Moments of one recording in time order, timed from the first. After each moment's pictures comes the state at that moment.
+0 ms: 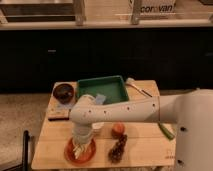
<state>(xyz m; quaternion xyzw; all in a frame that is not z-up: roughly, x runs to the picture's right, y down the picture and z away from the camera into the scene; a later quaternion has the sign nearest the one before) -0.129 0.281 0.702 -0.34 -0.31 -0.44 0.77</state>
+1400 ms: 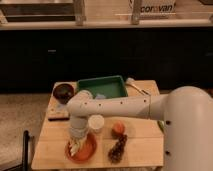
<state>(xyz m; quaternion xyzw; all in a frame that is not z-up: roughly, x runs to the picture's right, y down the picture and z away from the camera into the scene) -0.148 0.273 0.713 -0.38 -0.34 -0.43 0.75</state>
